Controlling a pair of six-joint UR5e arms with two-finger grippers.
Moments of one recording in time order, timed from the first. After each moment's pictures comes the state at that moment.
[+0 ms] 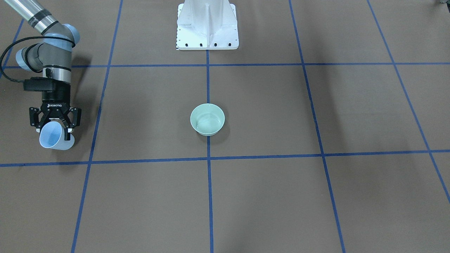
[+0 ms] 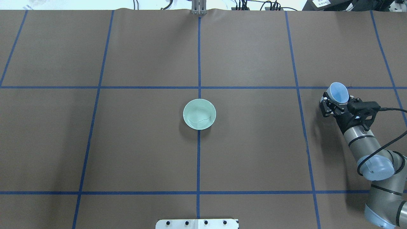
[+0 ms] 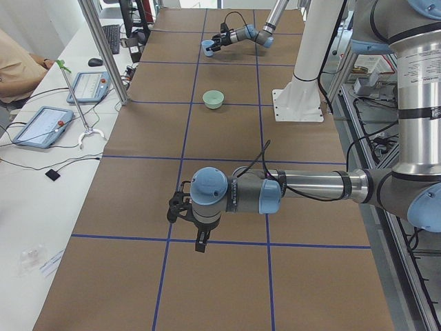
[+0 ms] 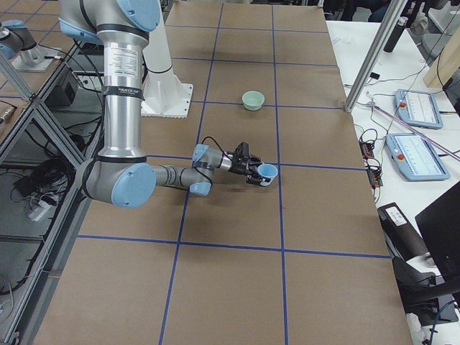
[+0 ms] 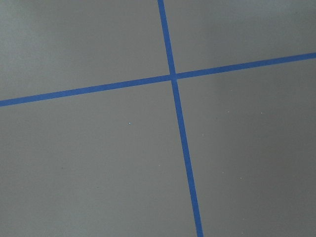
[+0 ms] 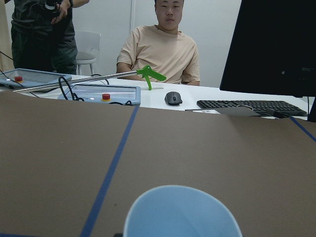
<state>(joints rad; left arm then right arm) -1.66 -1.42 -1.74 -1.61 -2.41 0.19 0.44 -1.62 1.41 -0.22 0.71 1.02</state>
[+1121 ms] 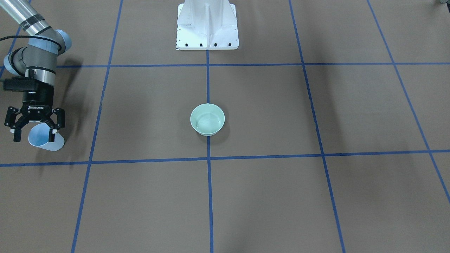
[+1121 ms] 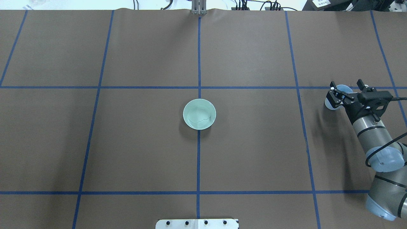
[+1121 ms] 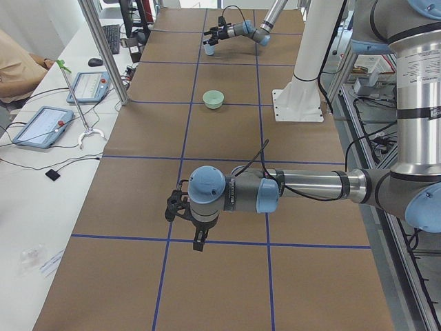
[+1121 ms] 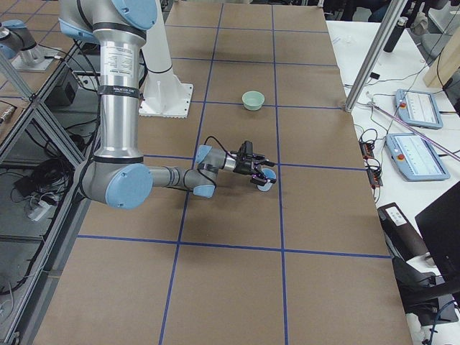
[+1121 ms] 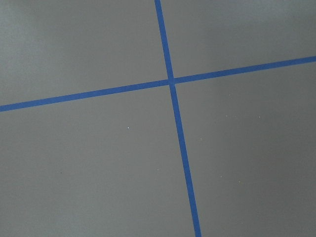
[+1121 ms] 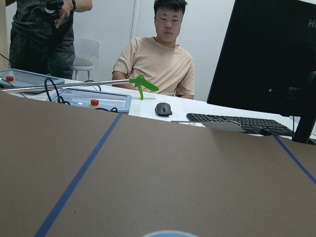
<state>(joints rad) -1.65 -1.43 -1.74 -1.60 -2.41 0.18 0.53 -1.62 1.46 -0.19 0.72 0.92</state>
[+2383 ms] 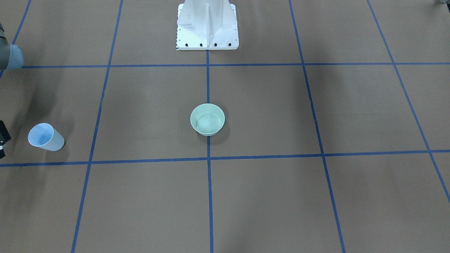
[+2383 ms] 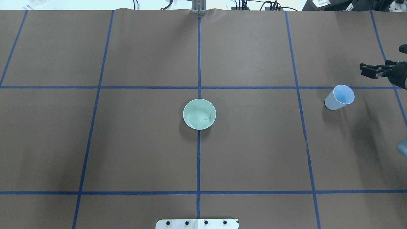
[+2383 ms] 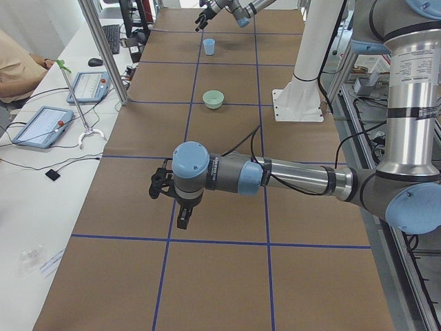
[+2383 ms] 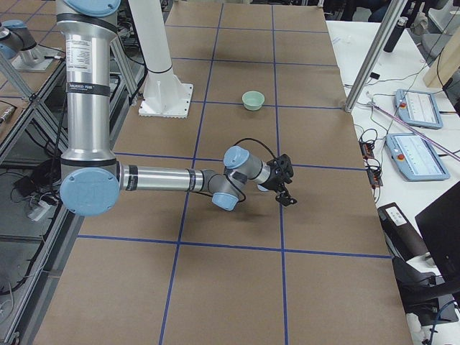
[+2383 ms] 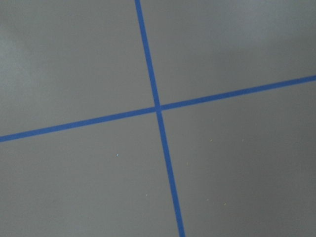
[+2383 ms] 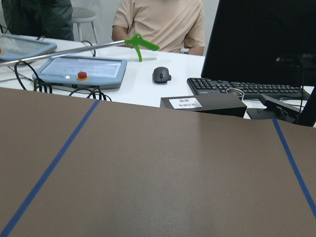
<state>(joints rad) -1.61 -1.54 -1.76 -1.60 -2.45 0.02 1.08 -1.61 1.48 -0.40 1.70 0.76</state>
